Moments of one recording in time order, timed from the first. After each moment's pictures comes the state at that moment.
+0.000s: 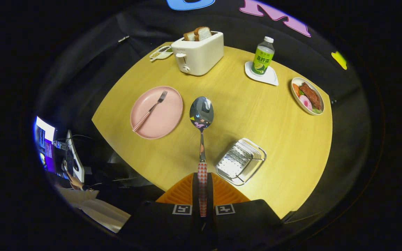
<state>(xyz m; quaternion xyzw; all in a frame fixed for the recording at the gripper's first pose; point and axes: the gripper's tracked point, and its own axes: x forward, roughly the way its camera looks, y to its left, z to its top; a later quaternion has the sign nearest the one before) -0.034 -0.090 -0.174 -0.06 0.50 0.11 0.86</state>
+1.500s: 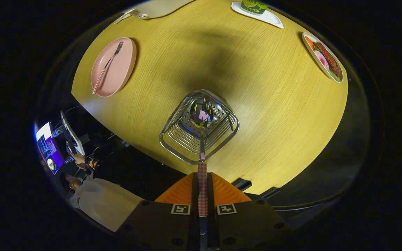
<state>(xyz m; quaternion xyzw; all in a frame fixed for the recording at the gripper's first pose) -0.037 -0.165 -0.222 -0.07 0.75 0.09 0.65</state>
